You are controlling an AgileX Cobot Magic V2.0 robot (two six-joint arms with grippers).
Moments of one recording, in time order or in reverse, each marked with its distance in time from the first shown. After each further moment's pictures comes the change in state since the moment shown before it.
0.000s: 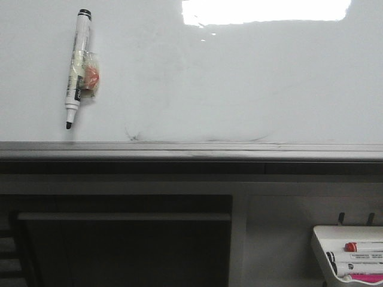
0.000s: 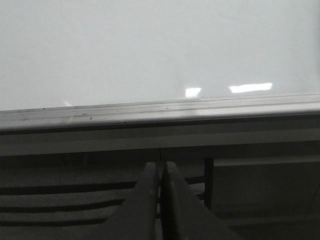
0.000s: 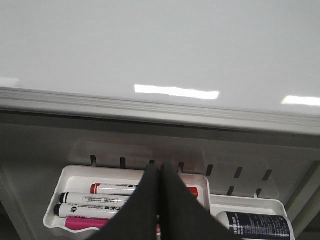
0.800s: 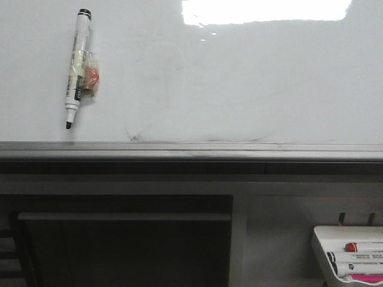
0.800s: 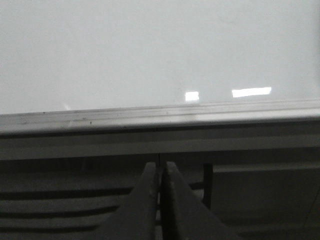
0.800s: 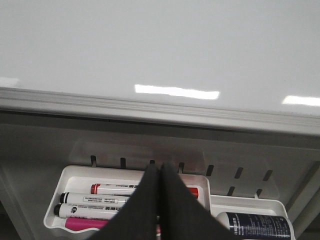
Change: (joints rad) left arm 0.000 0.000 0.000 -0.014 -0.029 0.002; right arm 0.000 0.000 0.000 0.000 0.000 0.000
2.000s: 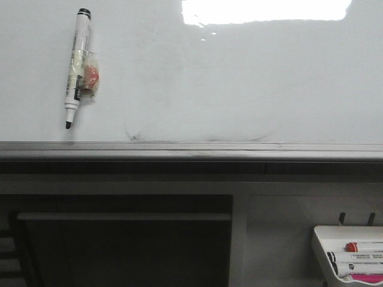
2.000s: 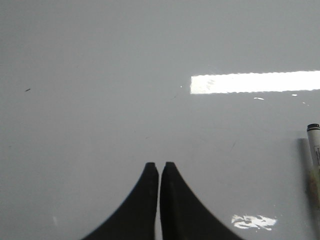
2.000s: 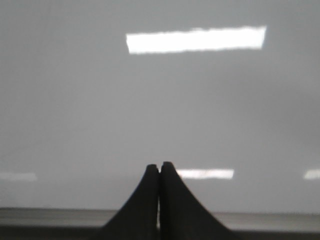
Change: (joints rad) left arm 0.000 0.000 -0.016 -0.075 -0.408 -0.003; right arm -0.002 0.000 -0.050 0.081 -0.253 0.024
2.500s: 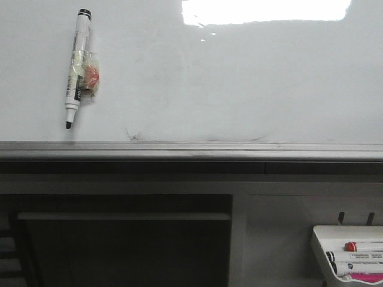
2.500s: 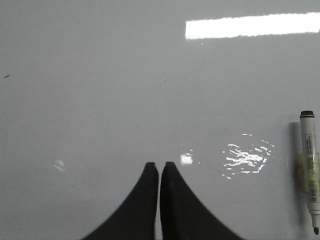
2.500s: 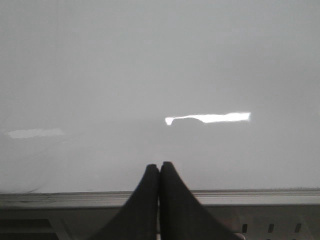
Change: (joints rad) left arm 0.000 0.253 -0.301 0.036 0.299 -0.002; right arm 0.000 0.118 -0.335 0.083 0.416 0.009
